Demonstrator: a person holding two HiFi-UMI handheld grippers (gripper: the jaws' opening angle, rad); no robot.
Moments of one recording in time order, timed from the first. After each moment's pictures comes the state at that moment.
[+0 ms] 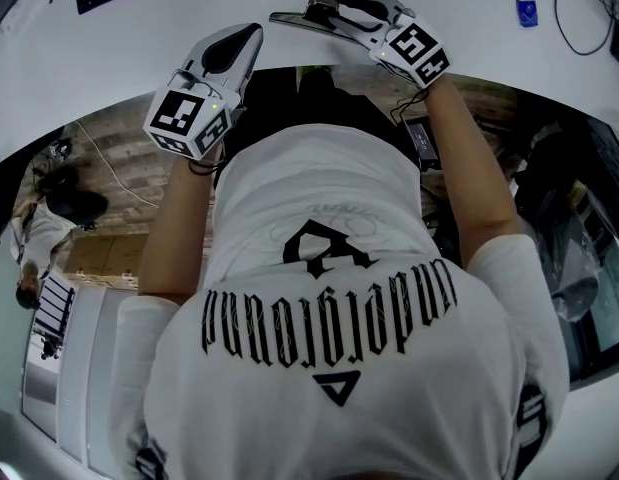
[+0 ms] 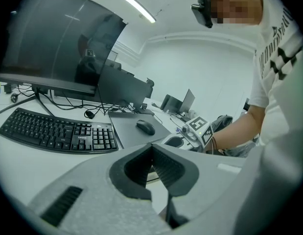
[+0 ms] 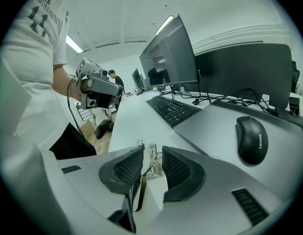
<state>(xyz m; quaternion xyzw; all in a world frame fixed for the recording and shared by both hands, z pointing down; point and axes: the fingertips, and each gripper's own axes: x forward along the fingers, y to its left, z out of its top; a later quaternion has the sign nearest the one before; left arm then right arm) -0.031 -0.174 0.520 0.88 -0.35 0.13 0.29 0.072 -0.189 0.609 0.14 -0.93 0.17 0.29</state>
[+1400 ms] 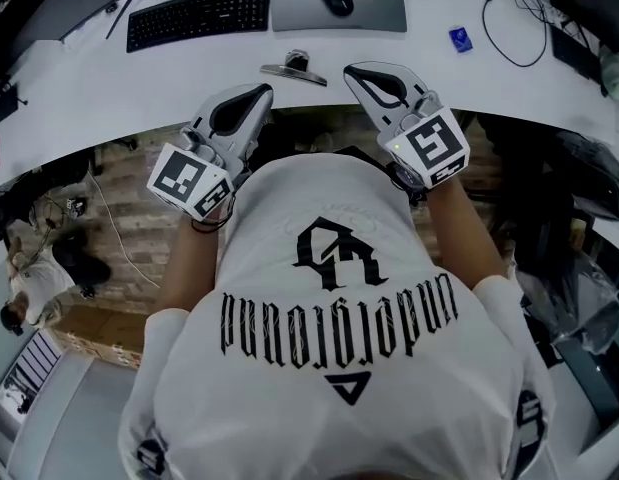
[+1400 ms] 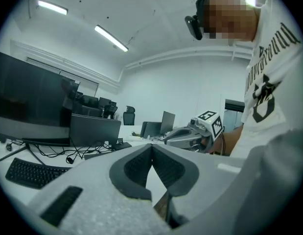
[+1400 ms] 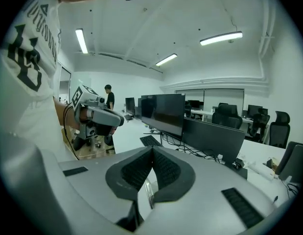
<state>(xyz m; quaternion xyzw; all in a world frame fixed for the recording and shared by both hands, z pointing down) 0.037 -0.072 0.321 0.93 -0.33 0.04 0.14 0.134 -0.097 0.339 0.27 -0.94 0.03 0.19</state>
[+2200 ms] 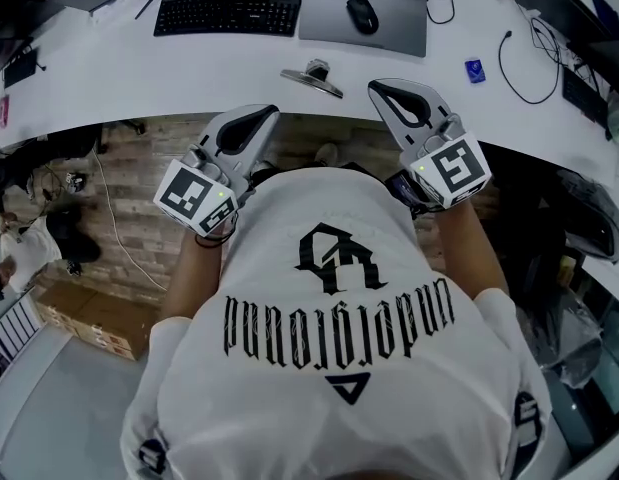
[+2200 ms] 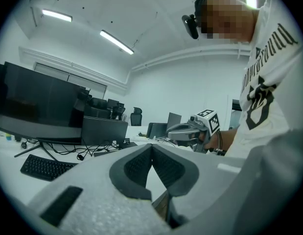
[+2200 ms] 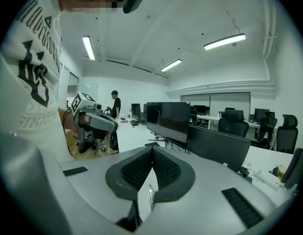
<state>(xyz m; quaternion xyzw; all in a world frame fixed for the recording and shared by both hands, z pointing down) 0.010 -0.044 0.304 0.91 -0.38 0.04 0.15 0.128 -0.092 0.305 0.23 -0.96 0.01 0.16</state>
